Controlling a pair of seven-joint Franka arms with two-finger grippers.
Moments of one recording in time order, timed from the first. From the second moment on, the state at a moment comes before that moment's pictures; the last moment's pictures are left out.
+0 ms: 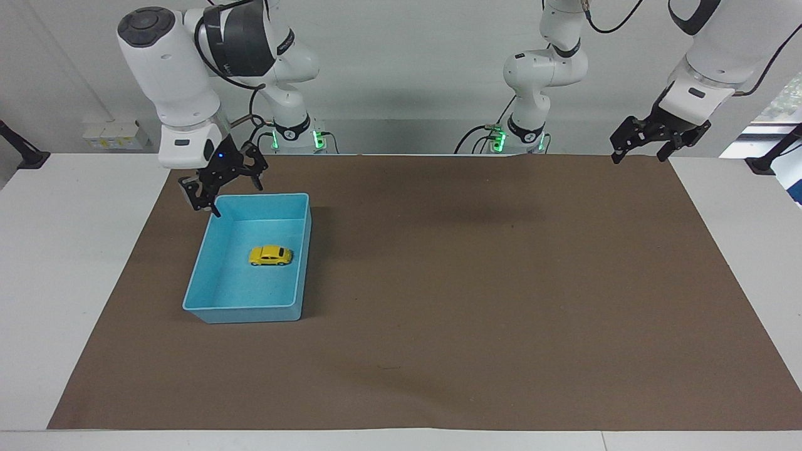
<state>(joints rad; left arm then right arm) 0.07 0.00 -0.12 -1.50 -0.01 1.42 -0.04 0.11 0.06 -0.05 -1.62 0.01 1.72 -0.57</state>
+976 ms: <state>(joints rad) 0.07 0.00 -0.12 -1.50 -0.01 1.42 -0.04 0.03 0.06 -0.06 -1.46 0.04 1.51 -0.05</state>
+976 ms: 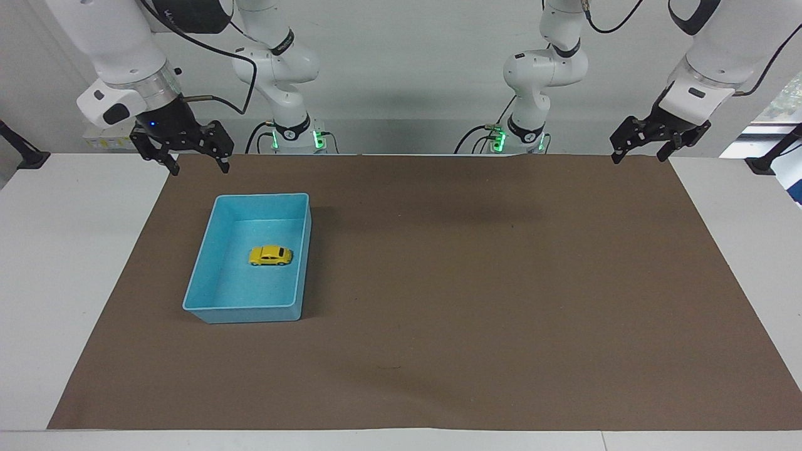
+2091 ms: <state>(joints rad) 0.07 0.00 -0.12 -1.50 -0.01 1.42 -0.04 0.04 0.04 -0.06 -1.44 0.04 1.53 -0.05</state>
